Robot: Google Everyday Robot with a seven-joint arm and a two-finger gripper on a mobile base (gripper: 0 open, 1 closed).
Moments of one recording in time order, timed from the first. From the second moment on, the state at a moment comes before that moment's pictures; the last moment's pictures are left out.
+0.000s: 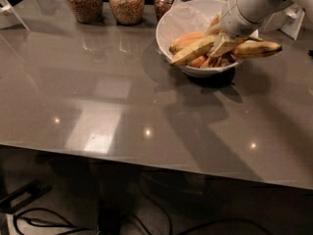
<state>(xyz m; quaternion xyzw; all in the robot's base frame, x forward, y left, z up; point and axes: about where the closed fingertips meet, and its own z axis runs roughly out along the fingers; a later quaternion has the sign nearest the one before) 0.694 -0.169 0.919 -0.73 0.61 -0.09 0.29</state>
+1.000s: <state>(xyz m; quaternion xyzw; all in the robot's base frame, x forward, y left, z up) 0.684 -0.174 0.948 -0.76 0.58 -0.11 0.28</state>
